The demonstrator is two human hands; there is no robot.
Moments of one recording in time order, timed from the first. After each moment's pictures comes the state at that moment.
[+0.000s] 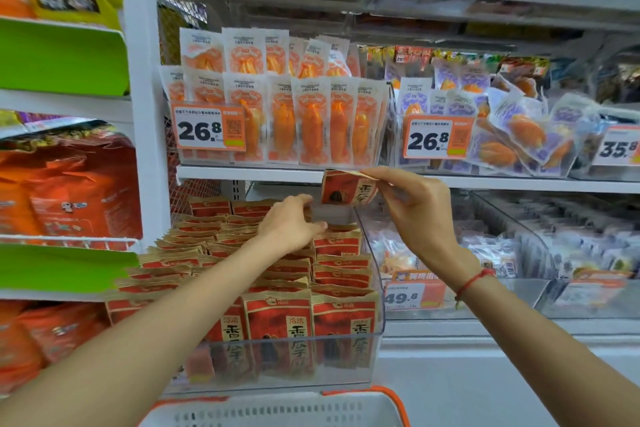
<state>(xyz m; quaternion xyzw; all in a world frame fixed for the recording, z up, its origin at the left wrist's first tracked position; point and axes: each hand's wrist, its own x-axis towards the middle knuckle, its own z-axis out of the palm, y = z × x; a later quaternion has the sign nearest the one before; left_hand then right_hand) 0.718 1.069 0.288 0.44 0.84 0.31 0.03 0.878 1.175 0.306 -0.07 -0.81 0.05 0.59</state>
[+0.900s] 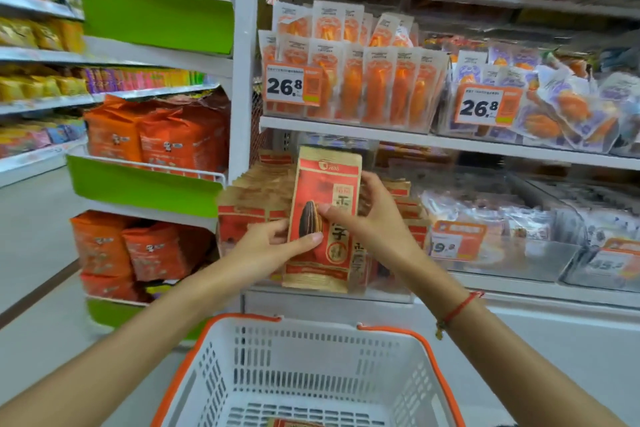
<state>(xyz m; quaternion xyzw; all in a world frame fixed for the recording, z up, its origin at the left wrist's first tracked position) 0.767 0.862 0.236 0.37 0.69 0.56 0.27 0.868 1.005 0.256 -0.12 -0.80 0.49 0.33</state>
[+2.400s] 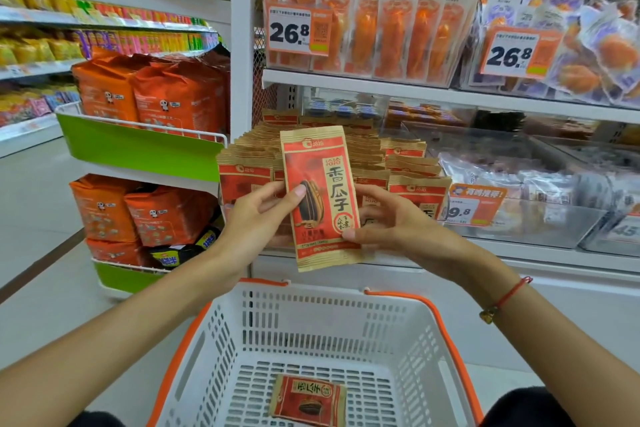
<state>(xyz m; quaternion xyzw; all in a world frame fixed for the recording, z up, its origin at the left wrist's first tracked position) 0.759 0.858 0.203 0.32 0.64 0.66 0.23 0.893 1.019 0.227 -0.14 -0.79 0.59 0.08</state>
